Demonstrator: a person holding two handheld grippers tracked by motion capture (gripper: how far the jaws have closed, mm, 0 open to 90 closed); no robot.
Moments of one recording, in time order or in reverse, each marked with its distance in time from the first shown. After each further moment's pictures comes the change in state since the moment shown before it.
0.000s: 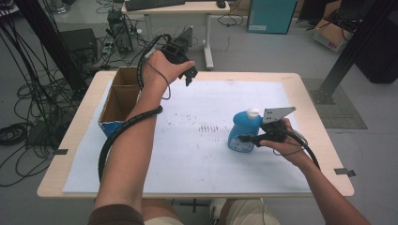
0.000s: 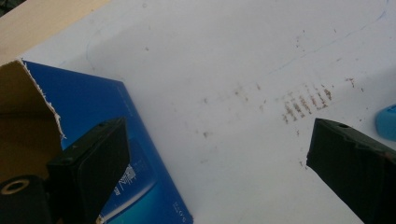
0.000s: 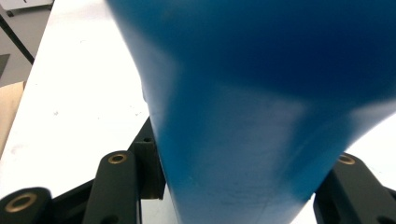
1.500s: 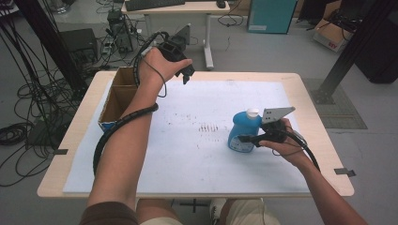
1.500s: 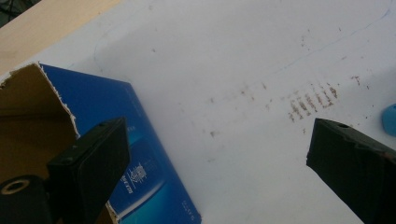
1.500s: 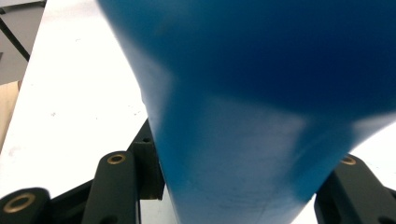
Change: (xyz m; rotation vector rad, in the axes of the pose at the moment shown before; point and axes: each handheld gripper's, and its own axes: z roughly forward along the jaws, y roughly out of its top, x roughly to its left) left arm 0.008 0.000 -0.005 0.004 0.008 0.021; right arm 0.003 0.003 0.000 0.020 -0.019 0.011
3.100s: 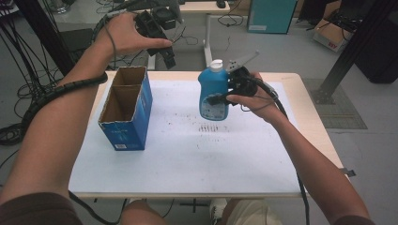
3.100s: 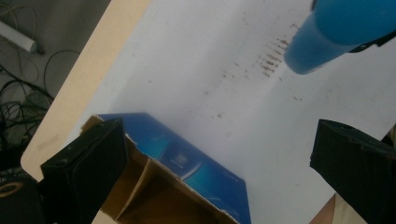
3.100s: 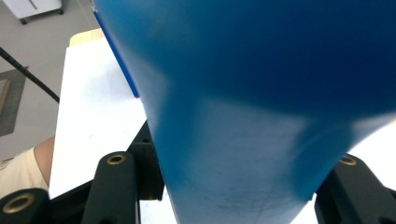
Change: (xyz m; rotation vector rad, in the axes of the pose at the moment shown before) left arm 0.024 -0.023 -0.099 -0.076 -0.095 0.523; right arm -0.027 0.174 0.046 0.082 0.079 0.039
